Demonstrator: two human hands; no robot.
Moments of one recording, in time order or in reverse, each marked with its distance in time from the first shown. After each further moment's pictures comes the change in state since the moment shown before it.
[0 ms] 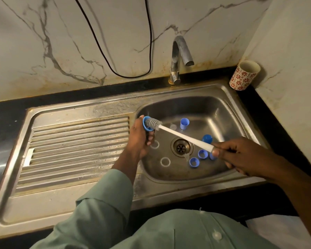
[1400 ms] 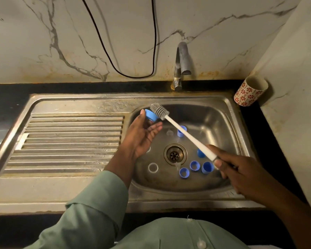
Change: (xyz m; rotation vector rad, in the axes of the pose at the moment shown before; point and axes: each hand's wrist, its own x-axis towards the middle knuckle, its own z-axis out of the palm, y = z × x) left_hand -0.006 0.010 0.054 -0.443 -0.009 0.002; right_hand 0.014 0.038 -0.039 -0.036 0.016 -0.288
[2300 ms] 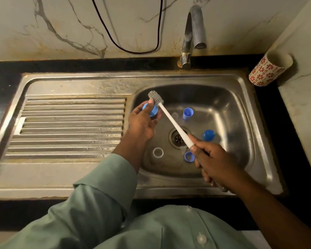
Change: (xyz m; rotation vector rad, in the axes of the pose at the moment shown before) left_hand 0.029 -0.014 -0.014 -0.056 0.329 0.017; right_hand 0.037 -0.003 0.075 0.238 -0.058 0.271
